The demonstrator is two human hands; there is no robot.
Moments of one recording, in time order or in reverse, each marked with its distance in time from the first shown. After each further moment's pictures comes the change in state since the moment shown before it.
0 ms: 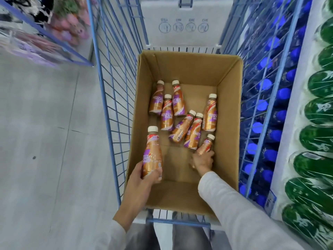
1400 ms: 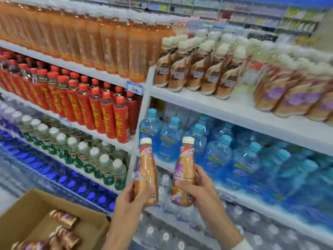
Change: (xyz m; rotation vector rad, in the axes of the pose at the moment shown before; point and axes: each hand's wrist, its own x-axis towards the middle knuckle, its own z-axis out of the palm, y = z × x) left_hand -0.397 -0.048 0.045 0.349 -1.144 0.769; right_hand -0.525 0.374 -0.237 1.426 0.574 -0.664
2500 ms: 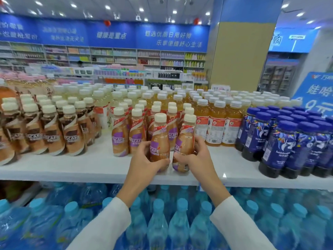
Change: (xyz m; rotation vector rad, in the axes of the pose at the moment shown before) left_hand 0.026 0.066 0.493 0.401 -0.513 0.553; right_hand 0.030 -0.192 -0.394 -0.129 0.504 -0.462
